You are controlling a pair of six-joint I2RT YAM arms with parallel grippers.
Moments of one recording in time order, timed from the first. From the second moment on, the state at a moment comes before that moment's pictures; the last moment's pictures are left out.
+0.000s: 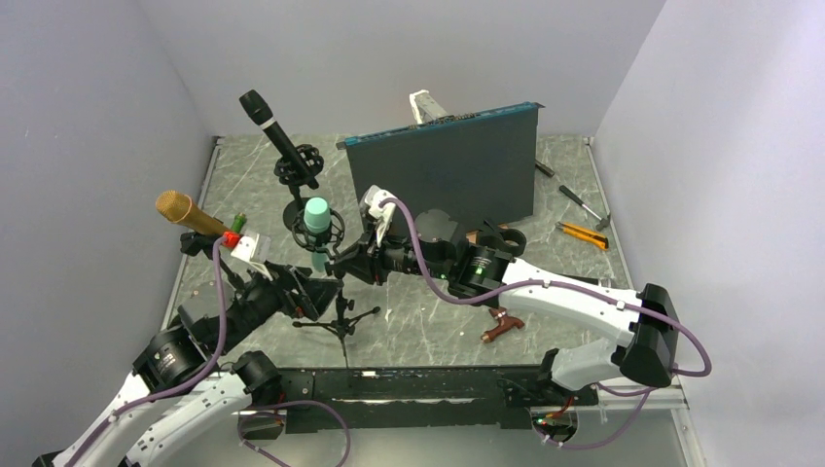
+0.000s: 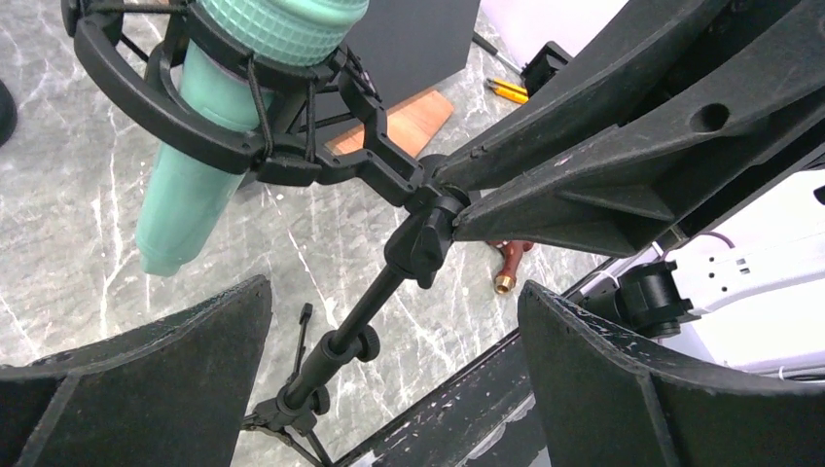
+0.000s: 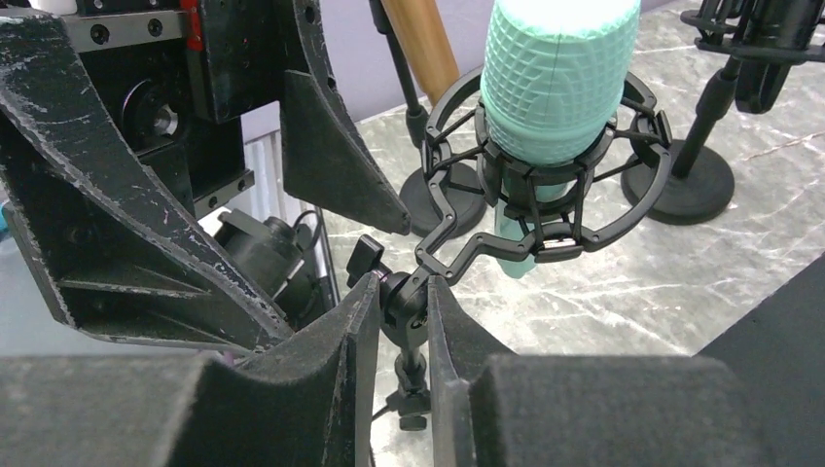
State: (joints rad) left arm -0.81 0.33 0.76 -0.58 -0.12 -0.56; right arm 1.11 1.36 1.15 0.09 -0.19 0.18
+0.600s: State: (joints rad) left arm -0.81 0.30 0.76 -0.62 -0.08 -0.46; right arm 1.11 1.24 1.15 0.07 -0.23 0.36
